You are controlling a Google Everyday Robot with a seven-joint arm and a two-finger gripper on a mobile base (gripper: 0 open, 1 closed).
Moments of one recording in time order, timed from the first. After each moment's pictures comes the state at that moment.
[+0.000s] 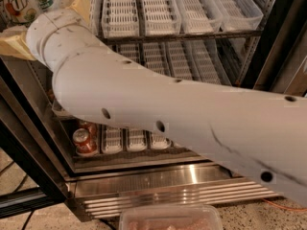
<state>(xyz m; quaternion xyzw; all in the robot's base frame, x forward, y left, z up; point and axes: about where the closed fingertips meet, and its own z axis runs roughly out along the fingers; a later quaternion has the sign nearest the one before) 0.541 0.202 1.077 -0.30 0.59 0.14 0.73</state>
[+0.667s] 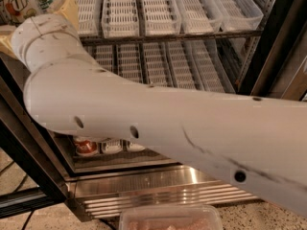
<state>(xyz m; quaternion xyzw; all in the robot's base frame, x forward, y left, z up) 0.538 0.215 1.076 -0.27 0.60 0.12 0.74</state>
